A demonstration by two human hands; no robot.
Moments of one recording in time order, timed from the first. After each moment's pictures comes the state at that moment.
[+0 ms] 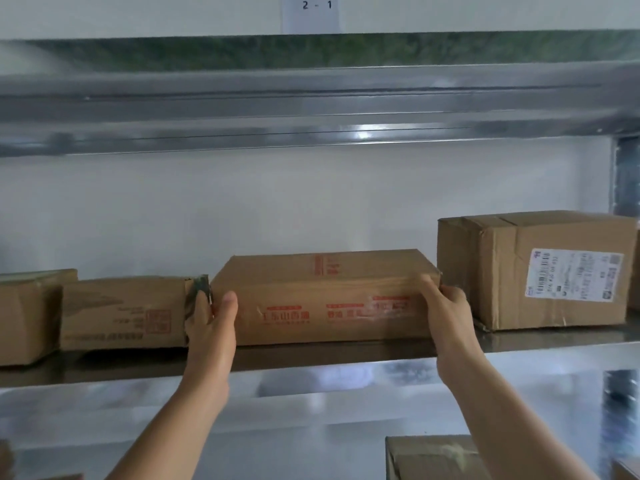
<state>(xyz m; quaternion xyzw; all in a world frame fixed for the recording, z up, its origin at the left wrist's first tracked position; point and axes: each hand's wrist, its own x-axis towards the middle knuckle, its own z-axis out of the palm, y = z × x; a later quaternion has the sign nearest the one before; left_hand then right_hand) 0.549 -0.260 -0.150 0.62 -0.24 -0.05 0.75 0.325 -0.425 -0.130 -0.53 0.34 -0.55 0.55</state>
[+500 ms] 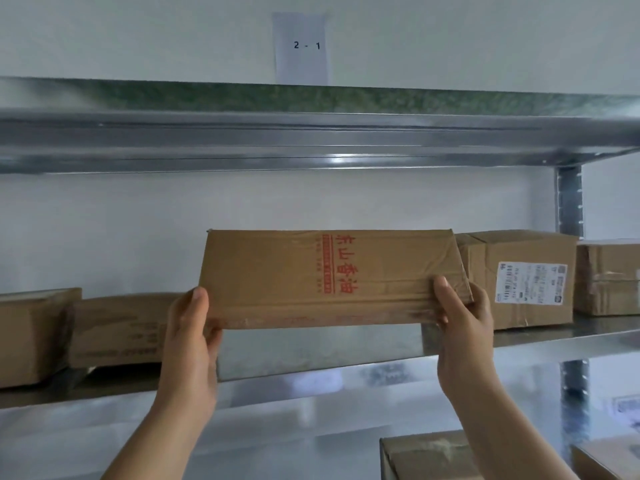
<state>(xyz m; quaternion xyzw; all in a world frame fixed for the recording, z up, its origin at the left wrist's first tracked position) 0.530 -0.198 -0.119 0.41 -0.29 -0.12 0.86 0.301 -0.369 -0.127 -0.41 0.17 -0.70 0.56</state>
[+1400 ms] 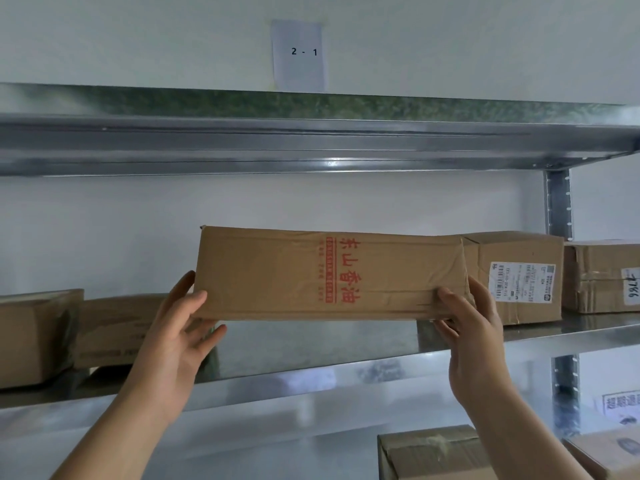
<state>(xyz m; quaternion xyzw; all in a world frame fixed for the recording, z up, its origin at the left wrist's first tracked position) 0.548 -0.167 -0.109 0.40 -0.36 -0.19 0.82 0.280 -0.351 -0.127 -0.43 0.14 -0.69 0.57</state>
